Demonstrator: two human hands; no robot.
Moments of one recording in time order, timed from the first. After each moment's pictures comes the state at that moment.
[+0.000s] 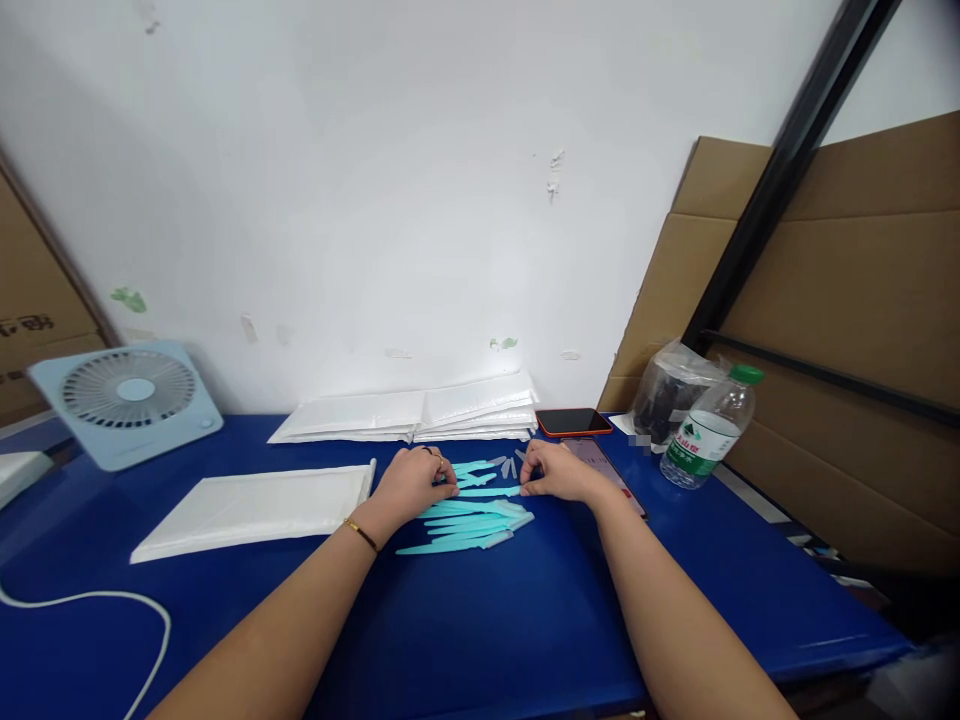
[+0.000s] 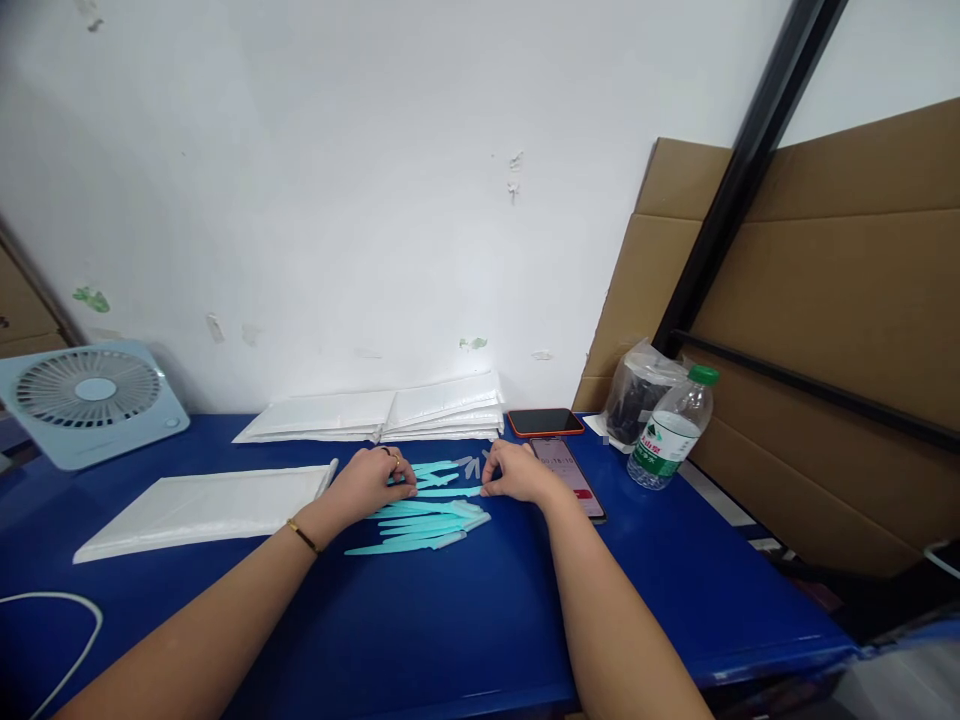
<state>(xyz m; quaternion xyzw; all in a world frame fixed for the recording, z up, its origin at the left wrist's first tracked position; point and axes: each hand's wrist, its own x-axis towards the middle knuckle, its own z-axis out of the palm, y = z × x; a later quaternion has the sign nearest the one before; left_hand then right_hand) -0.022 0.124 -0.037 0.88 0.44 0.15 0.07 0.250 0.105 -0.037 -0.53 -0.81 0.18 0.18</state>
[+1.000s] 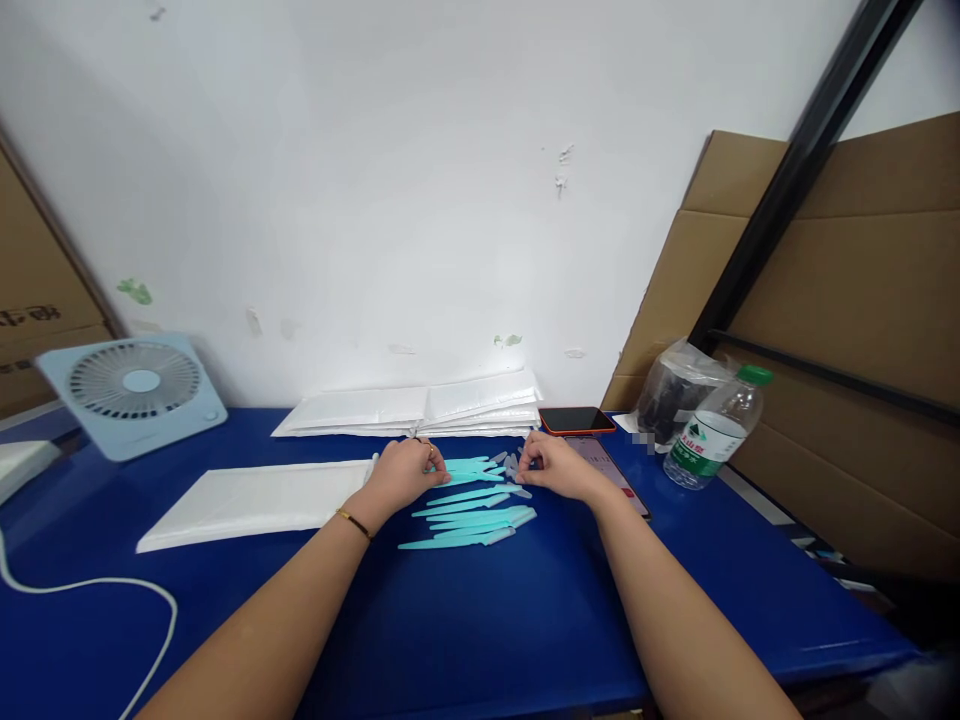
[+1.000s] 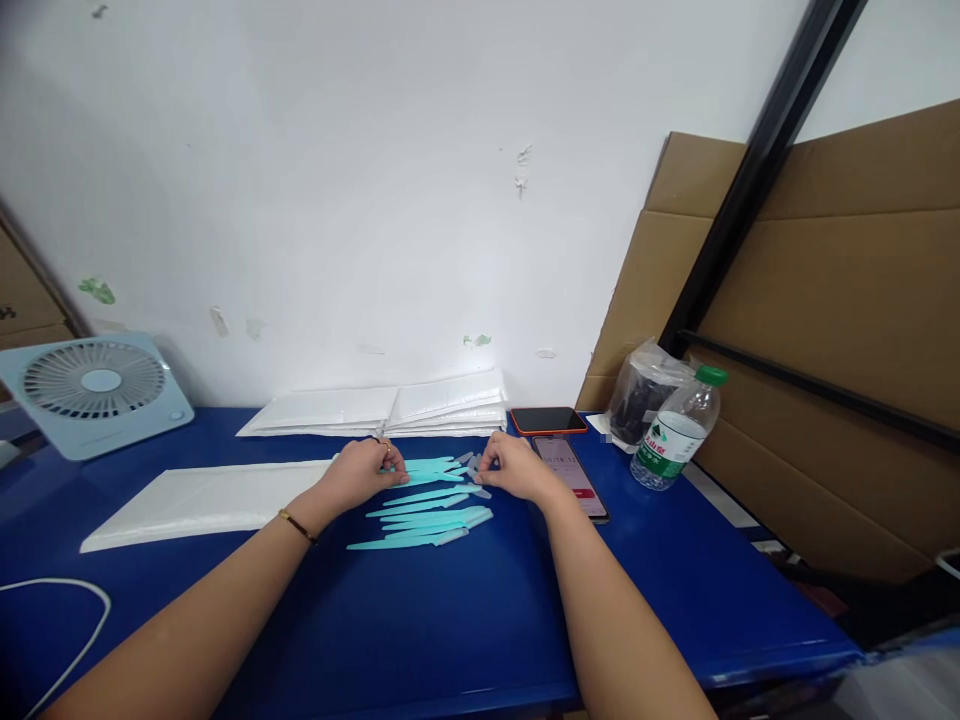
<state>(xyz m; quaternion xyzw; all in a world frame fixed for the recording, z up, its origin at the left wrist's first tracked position) -0.031 0.128 -0.029 0.85 0.50 0.13 0.08 0.239 0.104 -0.034 -0.51 -0.81 0.18 0.23</state>
